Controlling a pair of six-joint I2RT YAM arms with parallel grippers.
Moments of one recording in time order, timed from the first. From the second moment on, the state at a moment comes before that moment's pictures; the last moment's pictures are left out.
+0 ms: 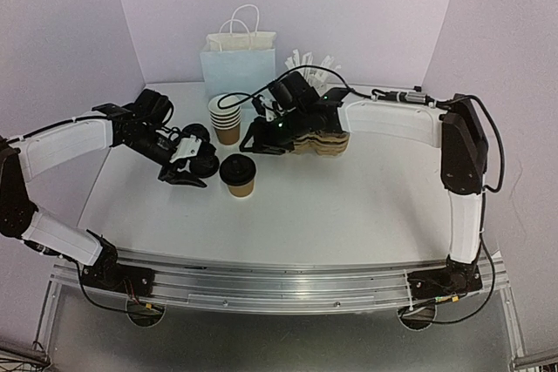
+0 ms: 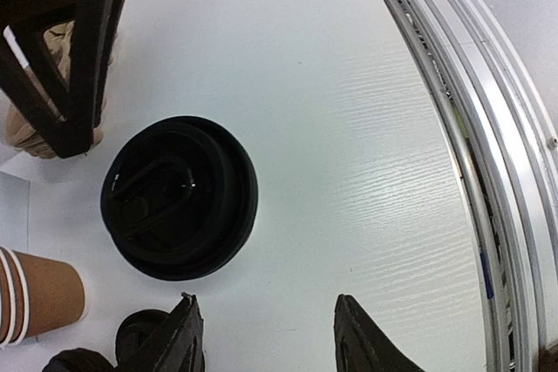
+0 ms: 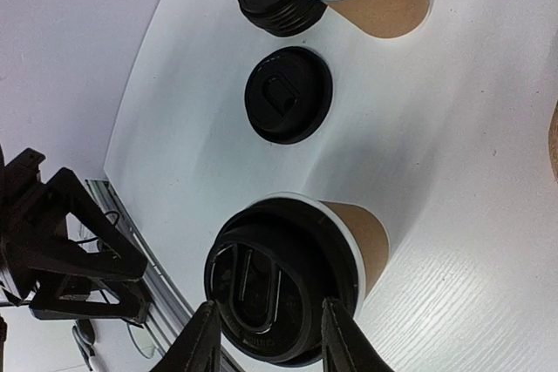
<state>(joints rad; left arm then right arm) -0.49 1.36 0.94 -0.69 0.69 1.20 0.92 2.07 1.69 -0.41 -0.32 0.69</state>
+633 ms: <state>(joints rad) -0.55 1.47 0.90 -0.51 0.67 1.33 0.95 2.14 1.77 -0.52 -0.27 0.62</state>
